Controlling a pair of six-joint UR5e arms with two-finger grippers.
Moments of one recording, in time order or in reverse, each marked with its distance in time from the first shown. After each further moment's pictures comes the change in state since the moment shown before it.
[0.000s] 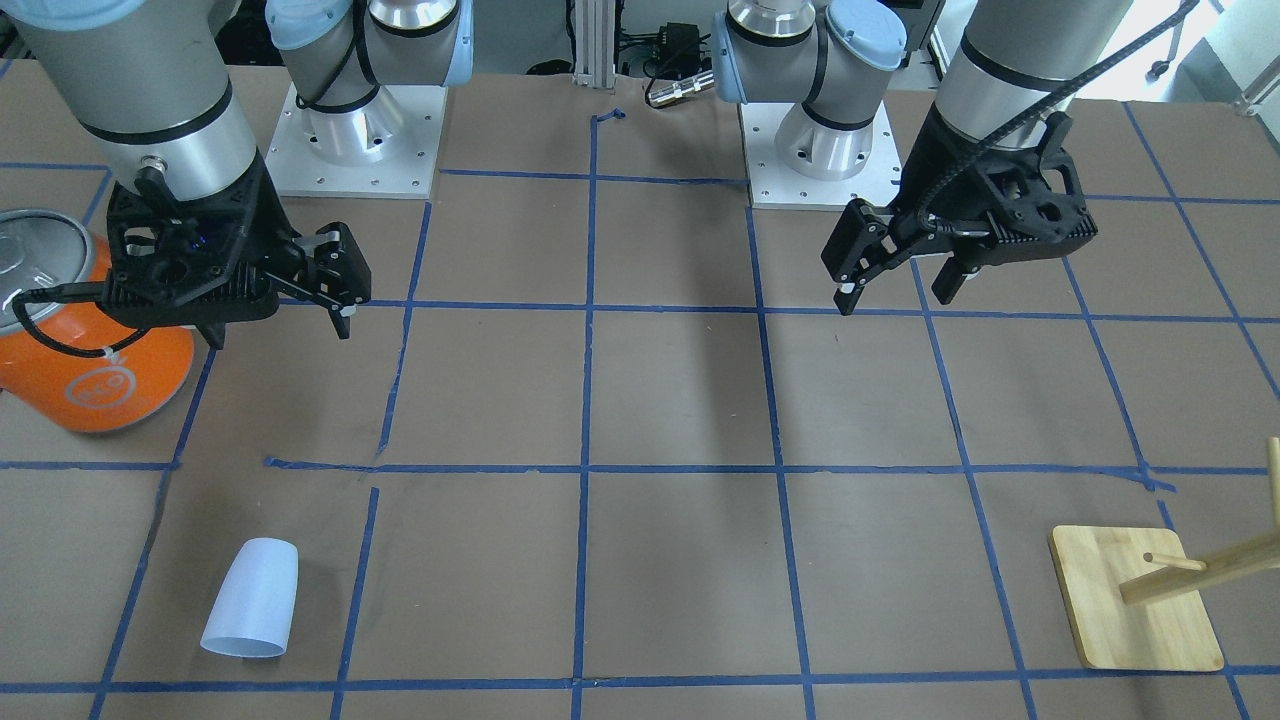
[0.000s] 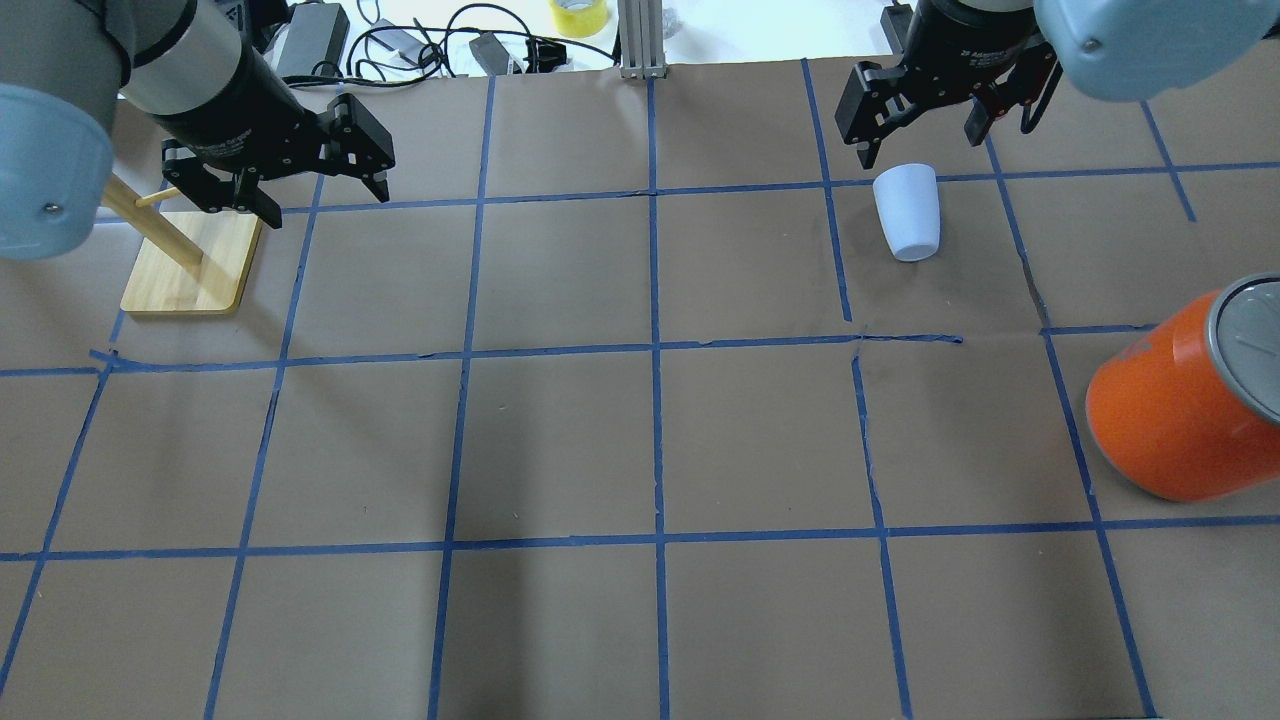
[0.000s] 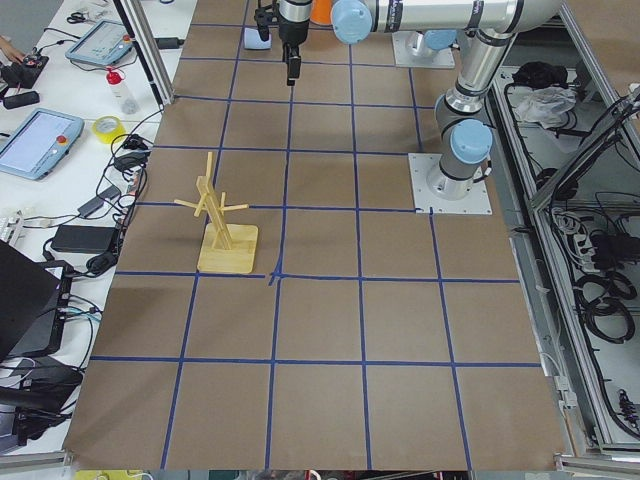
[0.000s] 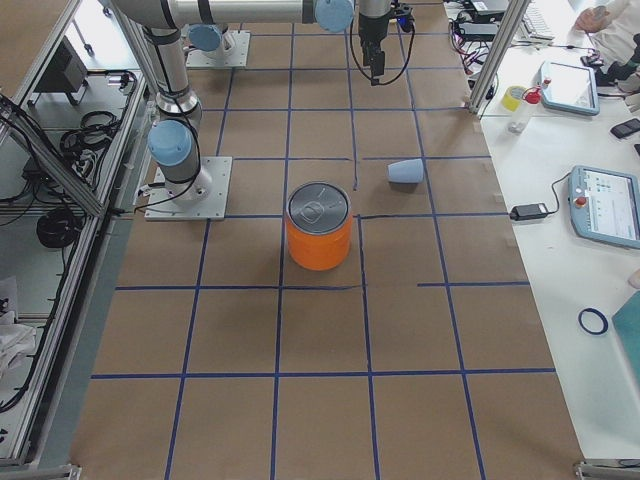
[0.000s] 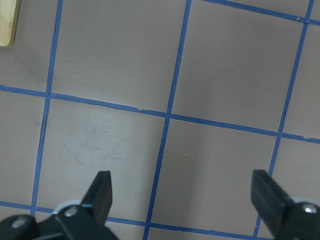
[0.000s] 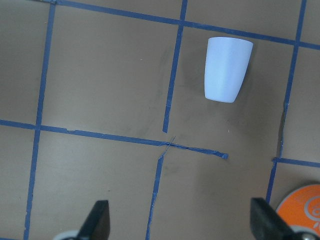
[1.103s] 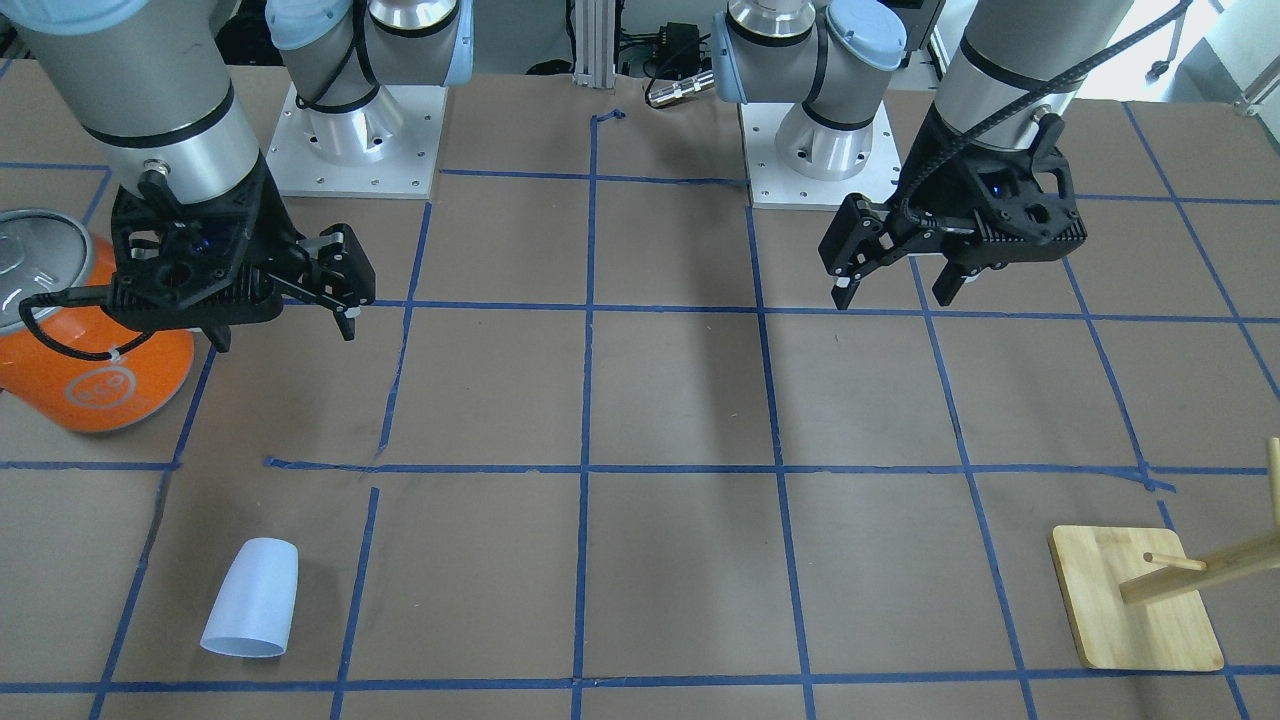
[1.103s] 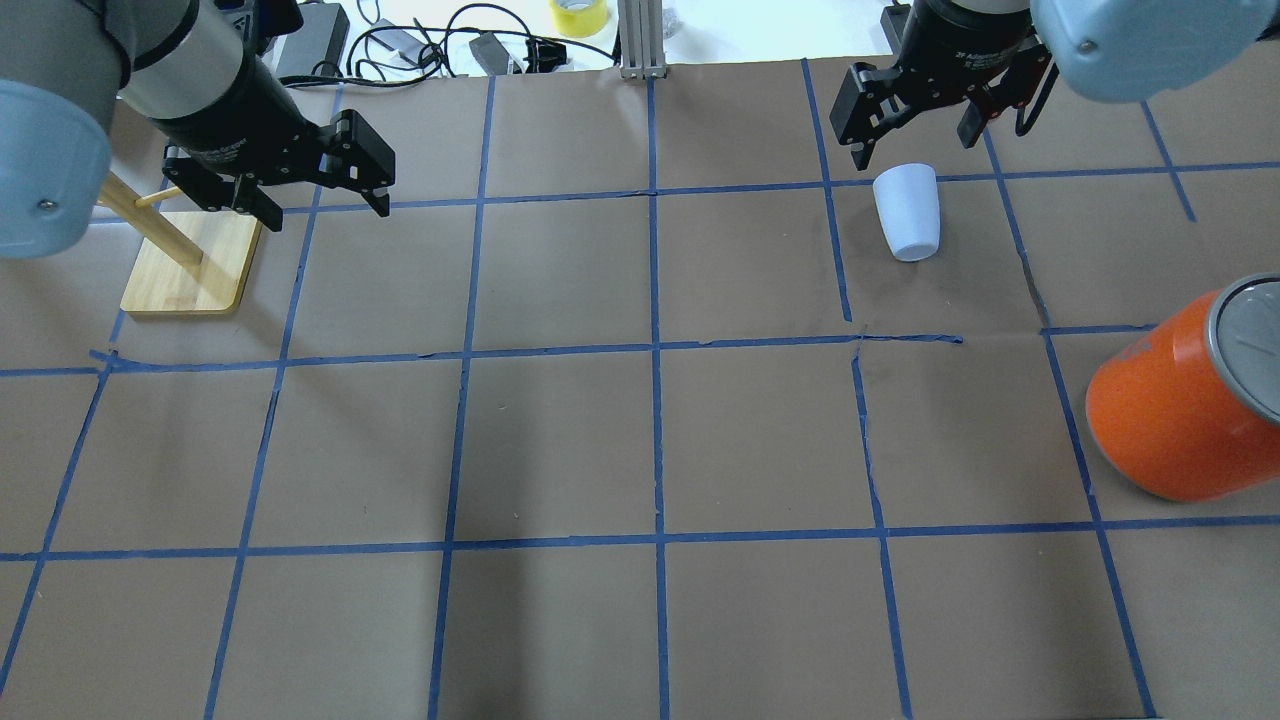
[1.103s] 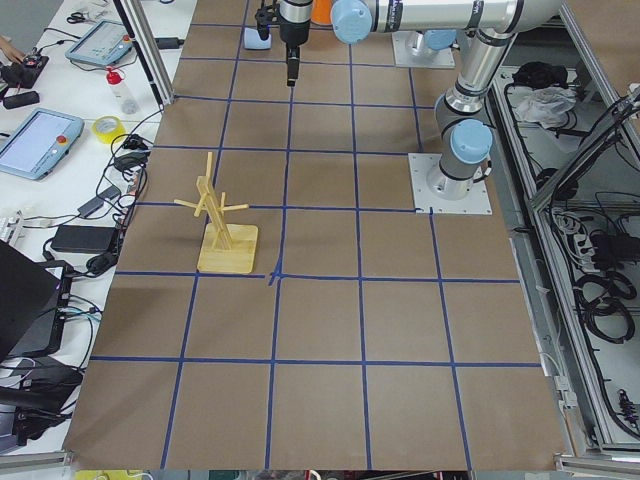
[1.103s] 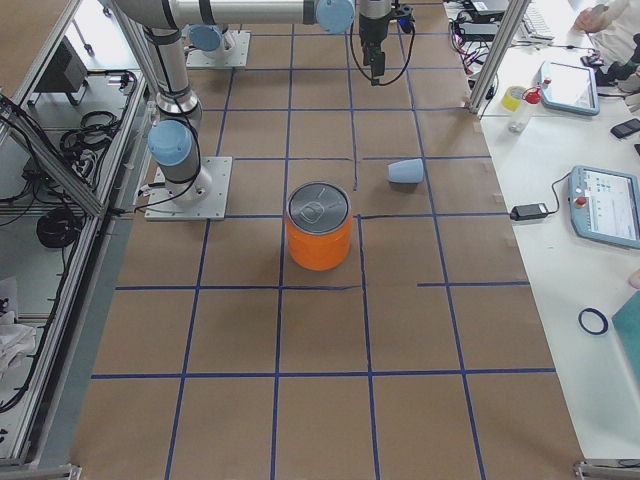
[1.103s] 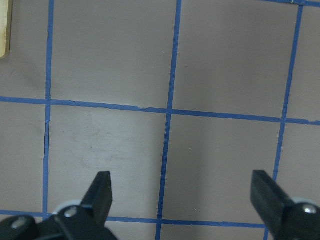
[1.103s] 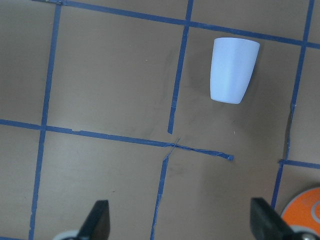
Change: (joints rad) left arm 0.000 0.000 0.003 -0.037 -0.002 0.128; right arm 0.000 0.005 0.001 -0.004 0.018 -0.002
